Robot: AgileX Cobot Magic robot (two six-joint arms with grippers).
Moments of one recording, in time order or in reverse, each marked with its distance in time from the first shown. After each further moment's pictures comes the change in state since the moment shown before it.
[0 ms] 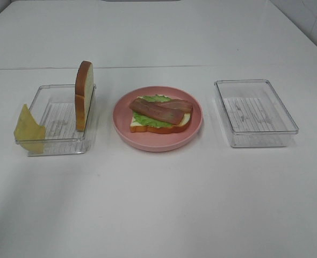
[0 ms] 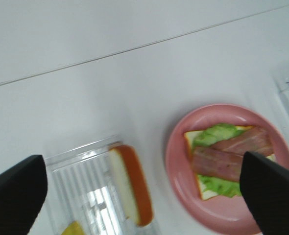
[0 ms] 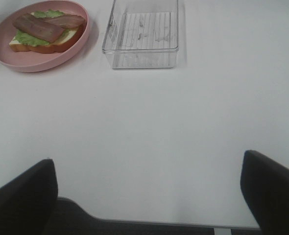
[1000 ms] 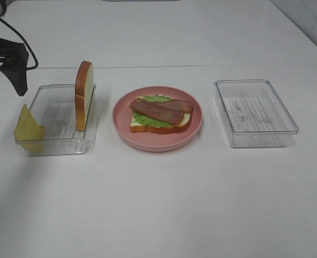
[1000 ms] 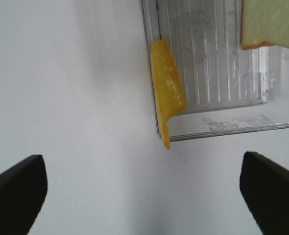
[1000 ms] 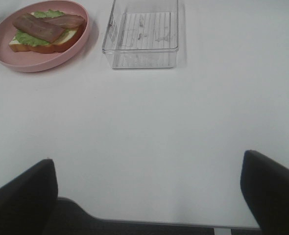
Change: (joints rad) left arm 0.224 -0.168 0.703 0.029 0.011 0.045; right arm 0.000 0.000 0.000 0.000 0.000 0.000
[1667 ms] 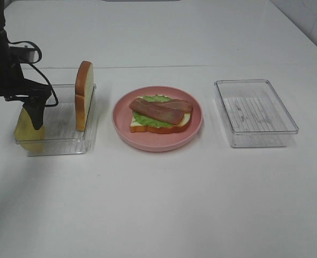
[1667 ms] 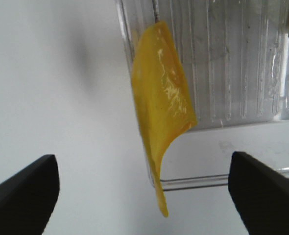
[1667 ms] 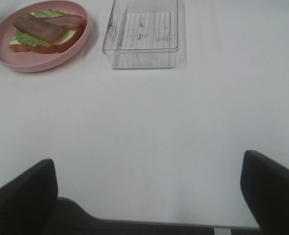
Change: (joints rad) left arm -0.040 0.195 0.000 0.026 -0.038 -0.027; right arm 0.000 0.000 0.000 0.000 0.000 0.000
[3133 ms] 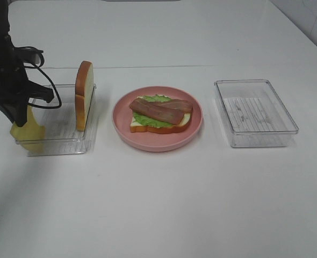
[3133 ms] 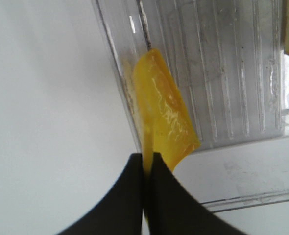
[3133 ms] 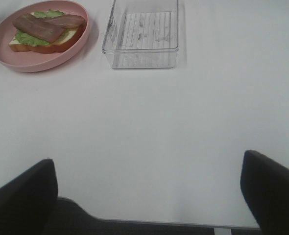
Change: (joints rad) left arm 0.000 0.016 0.000 0.005 -0.067 0.079; right arm 0.000 0.000 0.000 0.000 0.000 0.000
